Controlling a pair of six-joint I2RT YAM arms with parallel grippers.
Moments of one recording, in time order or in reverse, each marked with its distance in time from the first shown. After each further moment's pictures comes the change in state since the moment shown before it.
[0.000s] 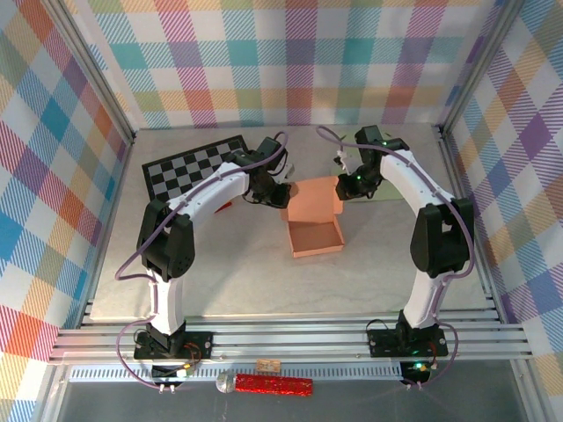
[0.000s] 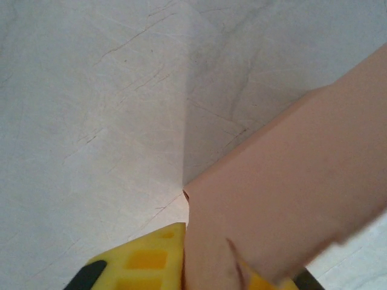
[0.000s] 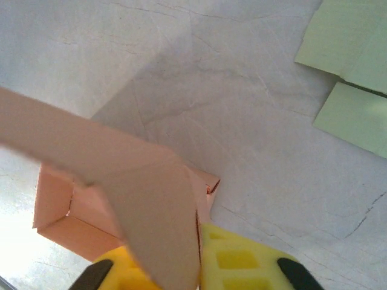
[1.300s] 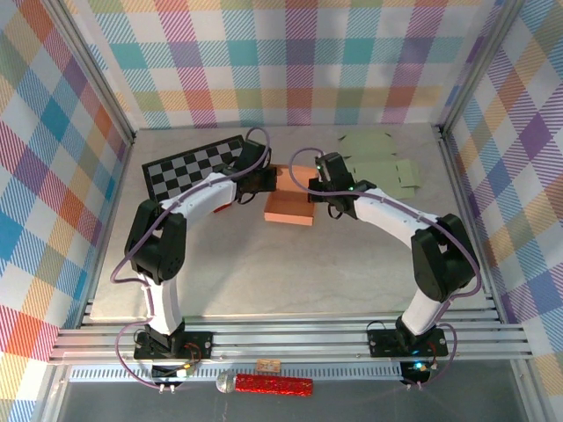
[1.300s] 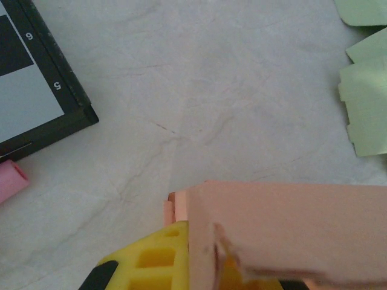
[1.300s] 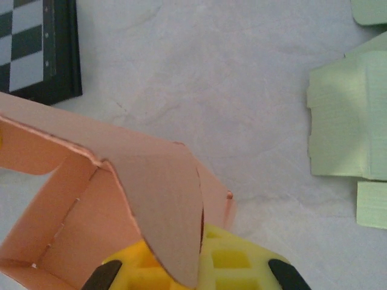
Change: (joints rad) left arm 0.084 -0.079 -0.282 0.561 -0.230 -0.179; right arm 0.296 -0.169 -0.417 0.802 0.471 0.521
